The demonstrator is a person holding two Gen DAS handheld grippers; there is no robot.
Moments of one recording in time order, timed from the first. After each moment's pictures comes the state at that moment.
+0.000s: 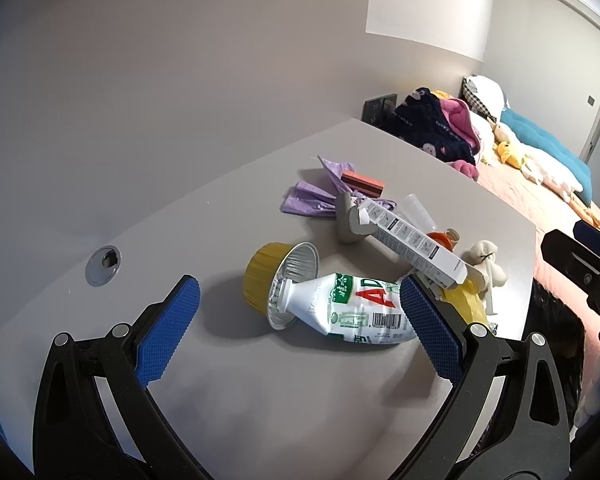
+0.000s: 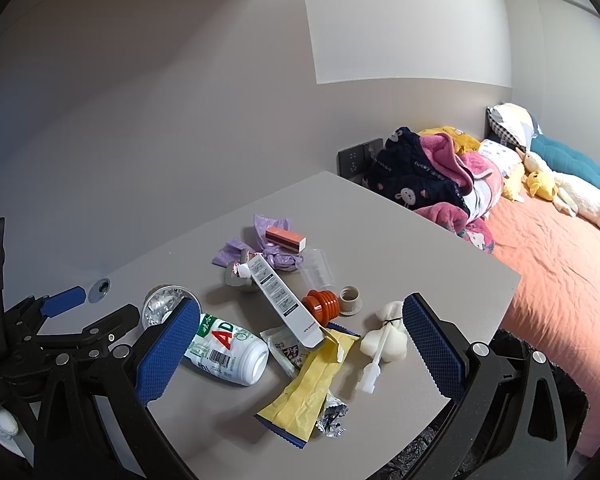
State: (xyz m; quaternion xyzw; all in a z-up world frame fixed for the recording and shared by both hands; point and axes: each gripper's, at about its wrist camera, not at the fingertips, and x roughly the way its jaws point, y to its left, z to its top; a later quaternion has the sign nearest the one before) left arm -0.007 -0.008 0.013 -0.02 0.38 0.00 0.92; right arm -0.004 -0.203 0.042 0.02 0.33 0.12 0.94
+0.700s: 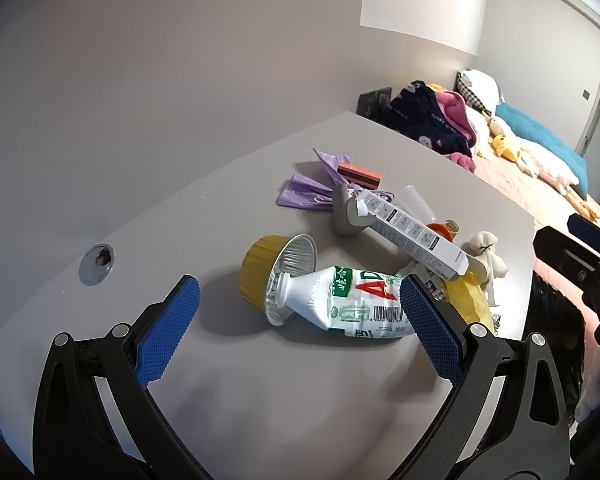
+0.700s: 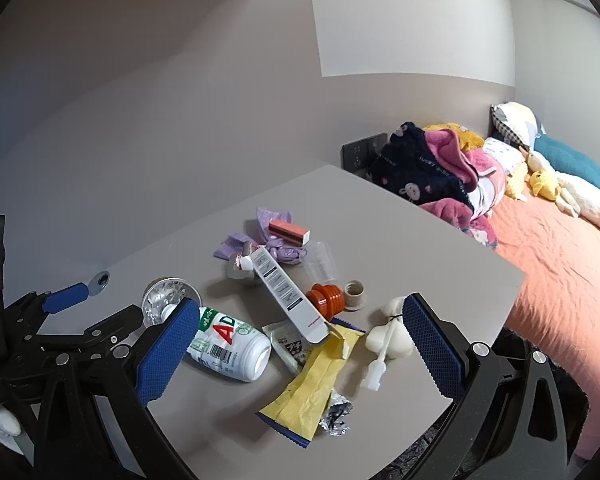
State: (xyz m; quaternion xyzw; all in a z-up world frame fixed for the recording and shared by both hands) left arm -0.006 -0.006 0.000 -0.01 0.39 -0.01 0.92; right arm -0.002 -0.196 0.035 0.02 0.34 0.13 0.93
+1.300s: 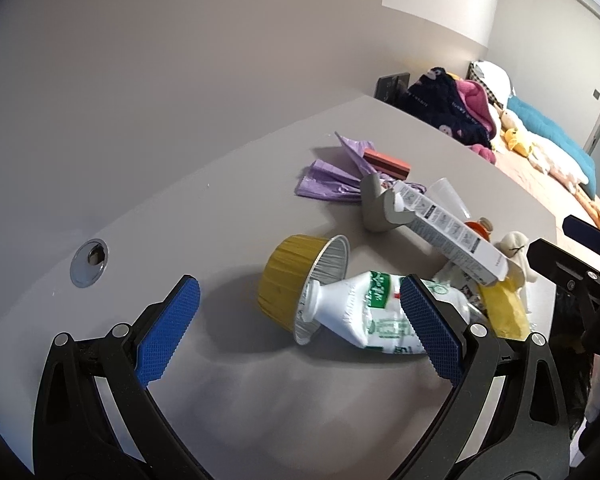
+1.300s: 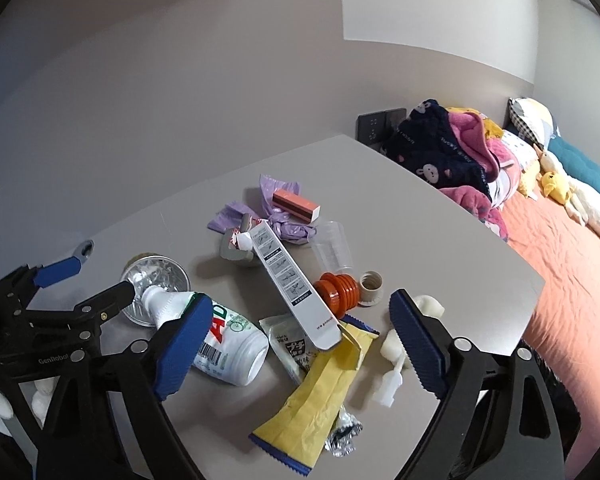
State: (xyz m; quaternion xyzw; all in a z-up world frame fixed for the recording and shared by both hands) left arm 0.033 0.017 -0.027 -0.02 0.42 0.00 0.91; right arm 0.040 -0.167 0.003 -0.03 0.39 0.14 0.91
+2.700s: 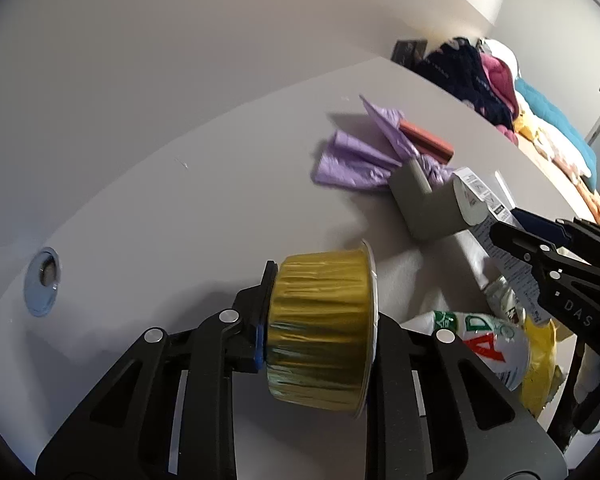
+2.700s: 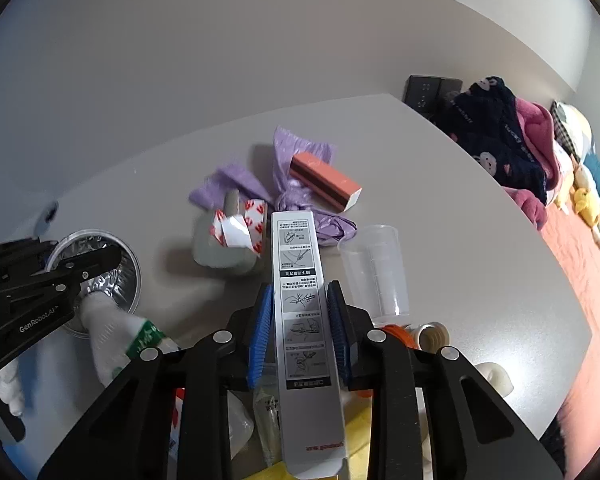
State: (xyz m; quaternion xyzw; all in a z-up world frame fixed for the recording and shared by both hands) left arm 0.094 0.042 -0.071 -0.03 0.48 -0.02 0.88; right arm 0.118 -0.128 -0.053 -0.08 0.45 0.17 0.88
